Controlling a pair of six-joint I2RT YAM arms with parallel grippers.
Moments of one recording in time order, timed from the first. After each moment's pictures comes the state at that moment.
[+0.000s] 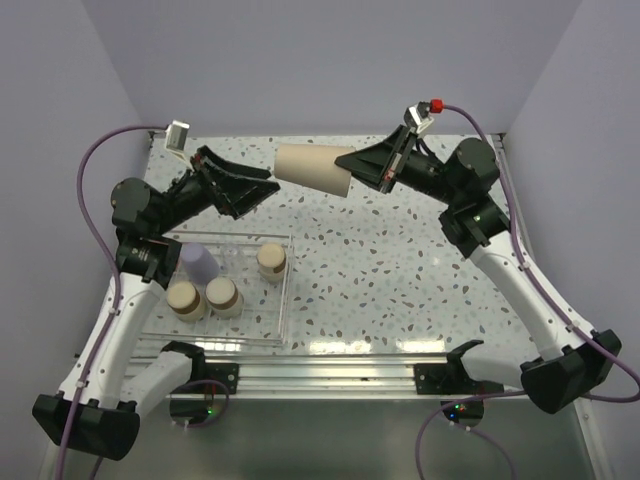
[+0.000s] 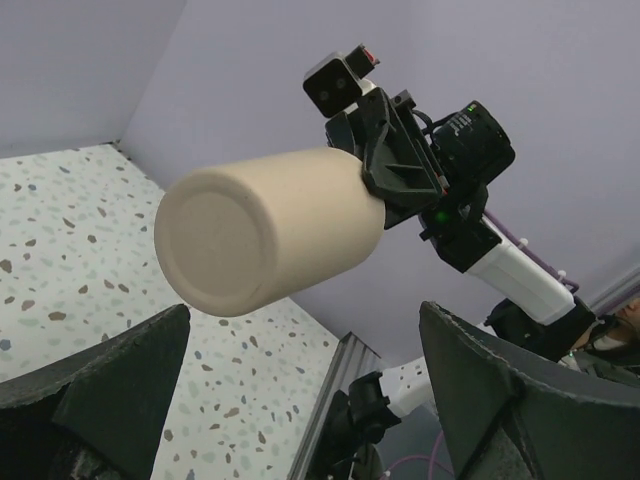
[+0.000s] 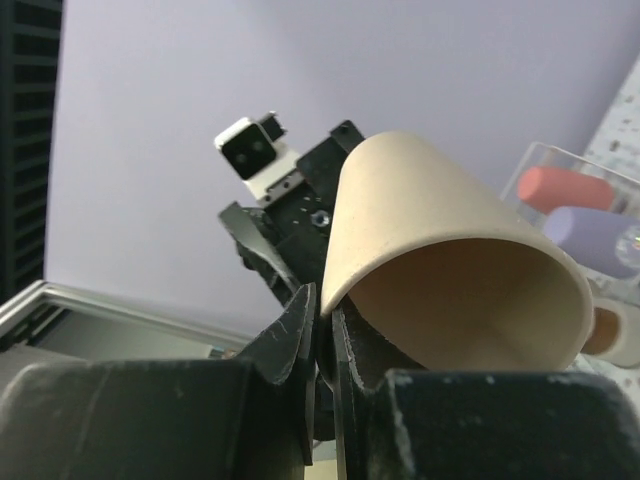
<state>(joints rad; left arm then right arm) -0.20 0.95 1.03 0.24 0.80 -0.90 0.46 1.22 1.29 0.10 -0.65 1.38</state>
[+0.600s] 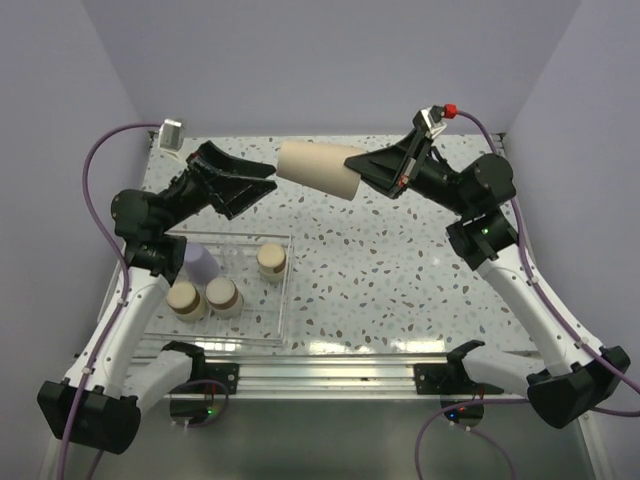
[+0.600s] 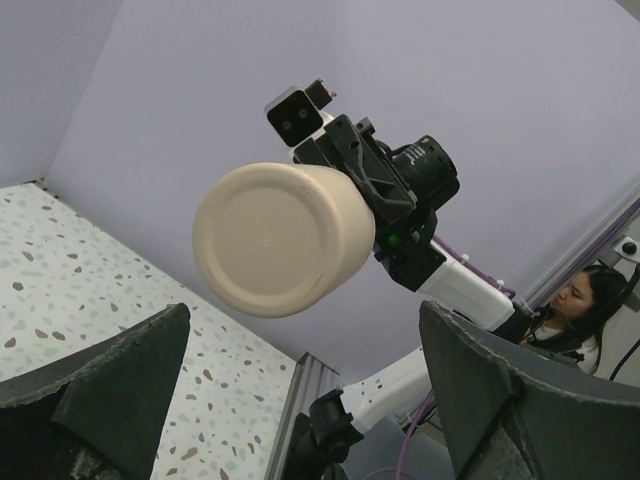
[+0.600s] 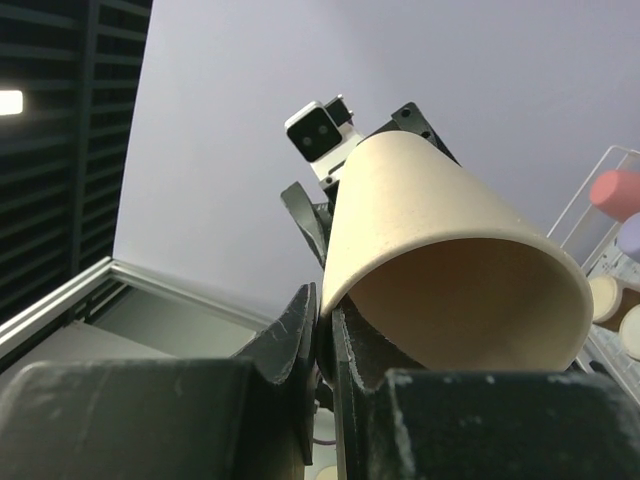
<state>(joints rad) -0.20 0.98 0.97 0.58 0.85 -1.12 0.46 1.13 1.21 0.27 -0.65 1.53</state>
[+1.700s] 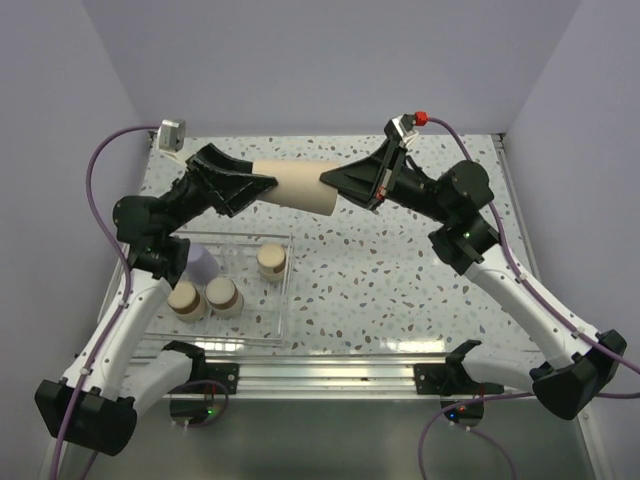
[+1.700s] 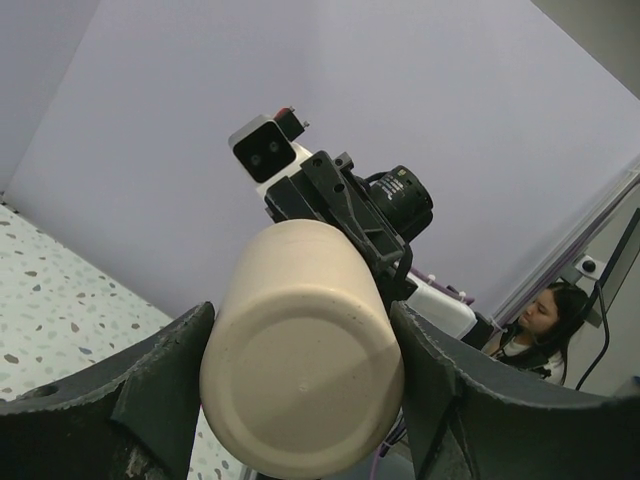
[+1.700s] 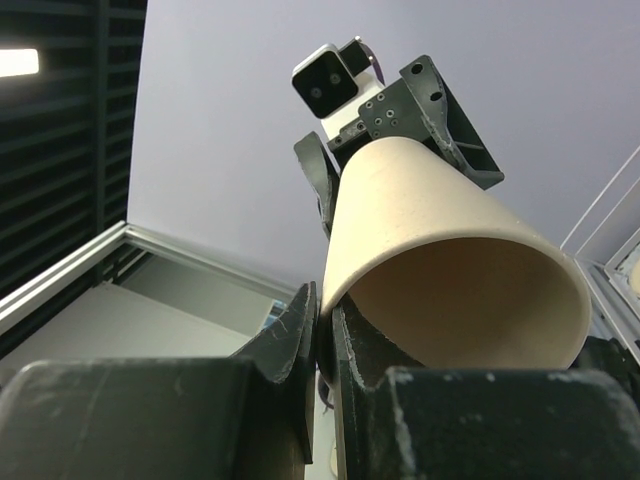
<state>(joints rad) -0.25 0.98 0.96 0.66 0.79 -1.20 0.61 1.16 1.21 0.32 -0.59 1.53</state>
